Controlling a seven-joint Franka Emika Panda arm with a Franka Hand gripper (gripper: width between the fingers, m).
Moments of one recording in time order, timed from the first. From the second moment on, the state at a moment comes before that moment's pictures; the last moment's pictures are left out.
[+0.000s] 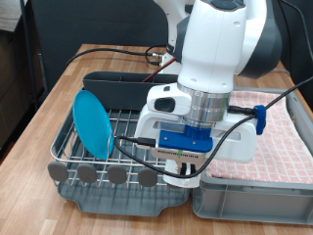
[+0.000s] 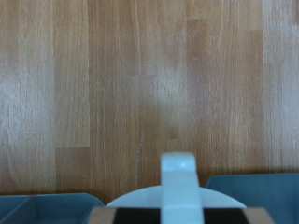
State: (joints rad) arm 0.25 0.59 -0.27 -1.68 0.04 2.47 0.79
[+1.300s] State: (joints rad) arm 0.22 0.61 -0.25 -1.62 0.04 2.33 0.76
